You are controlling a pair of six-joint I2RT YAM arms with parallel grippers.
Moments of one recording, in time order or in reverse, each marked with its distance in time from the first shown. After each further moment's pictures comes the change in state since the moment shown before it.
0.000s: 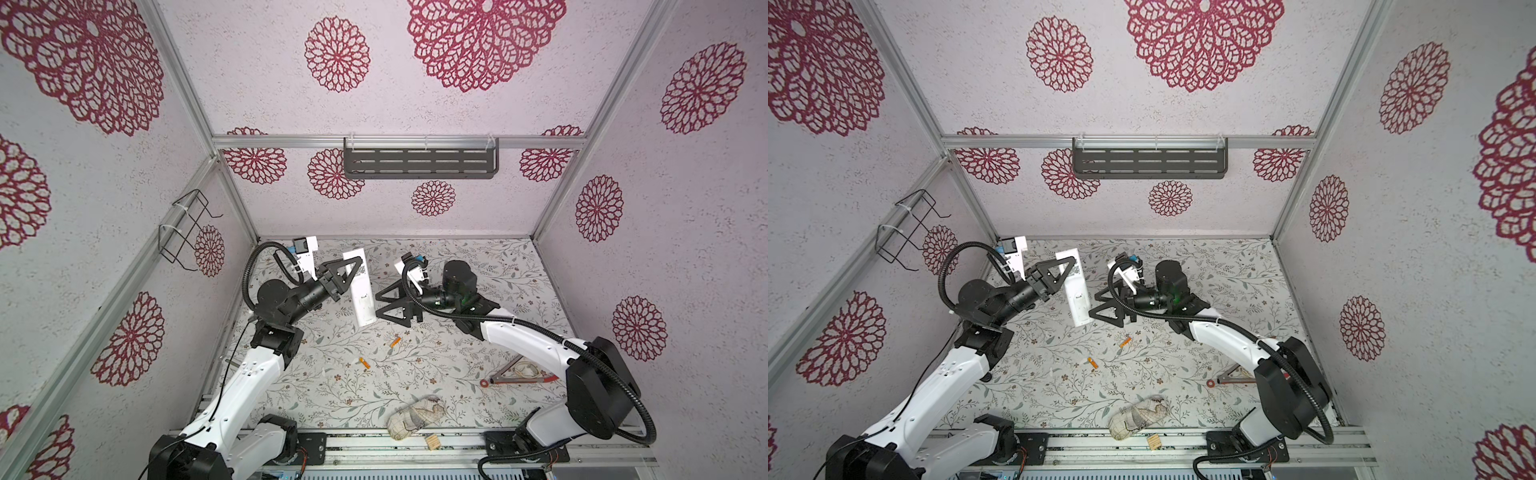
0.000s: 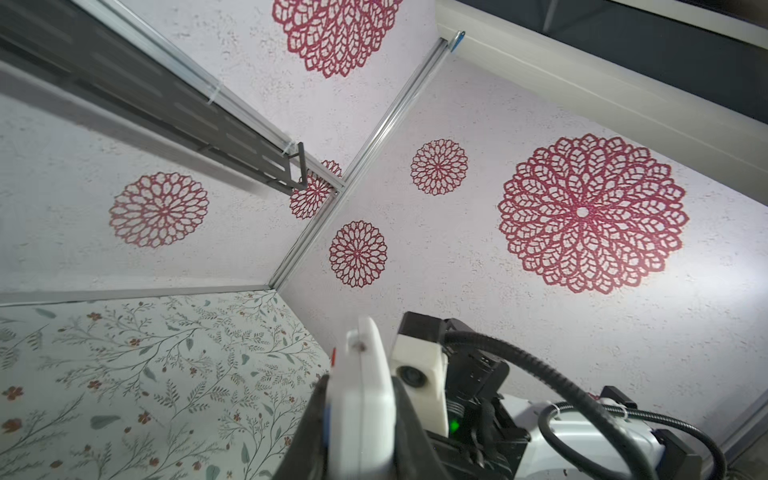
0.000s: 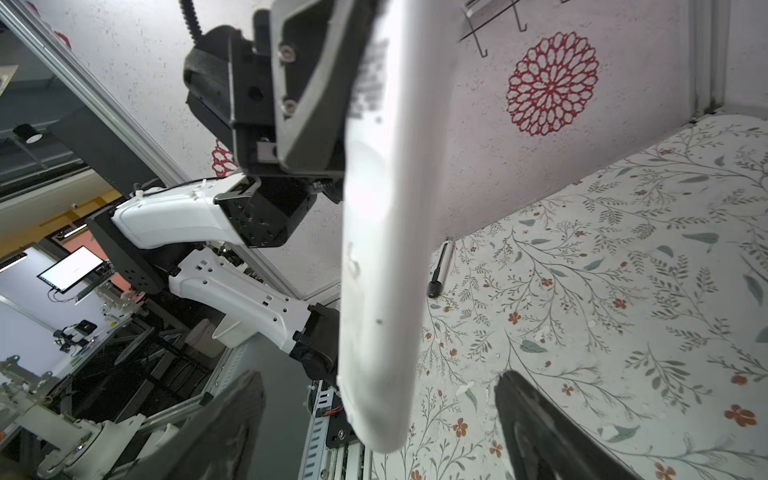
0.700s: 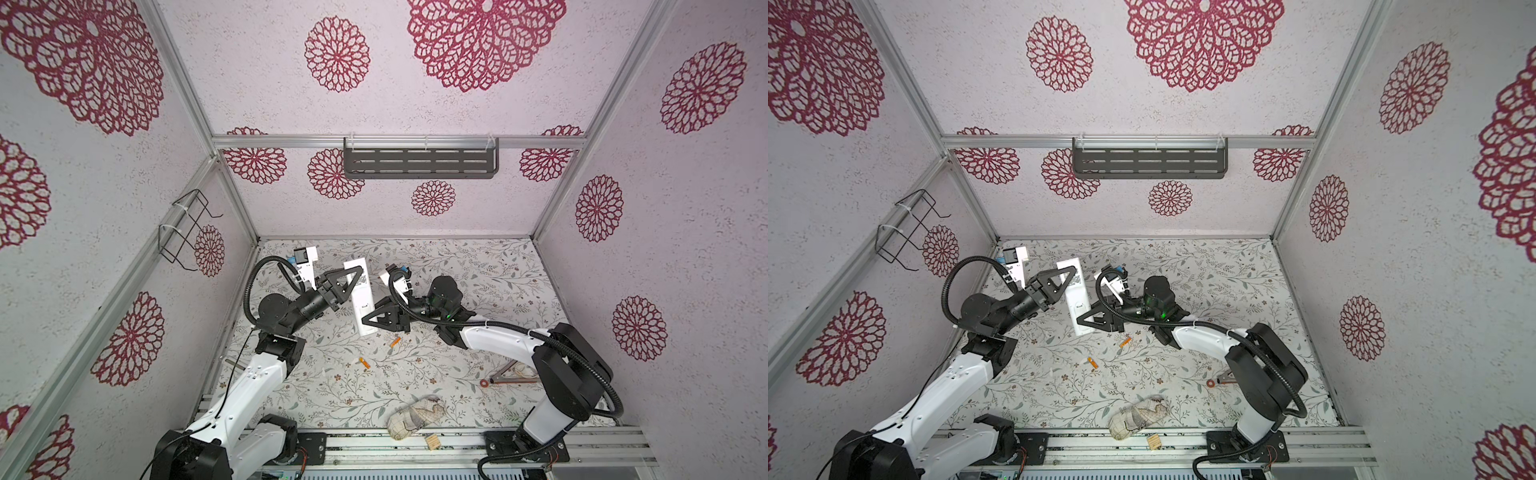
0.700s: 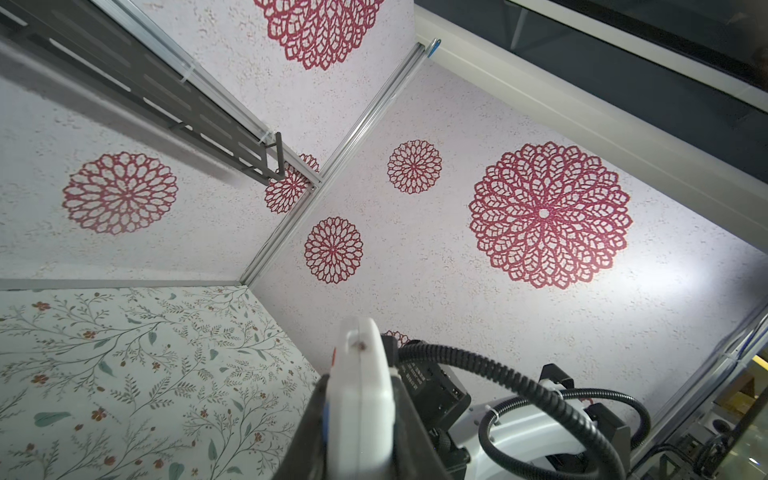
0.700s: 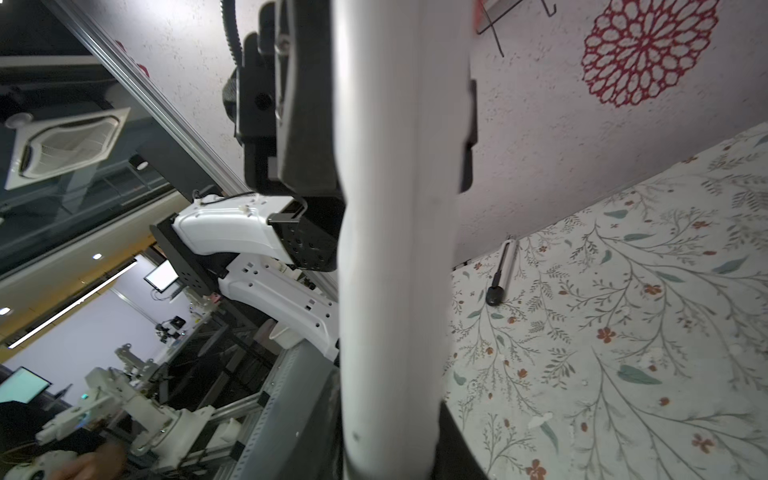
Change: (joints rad) left arm -0.013 0.002 -0.103 0.211 0.065 -0.107; right arm 0.062 0.146 -0.056 0.430 -0.066 0.324
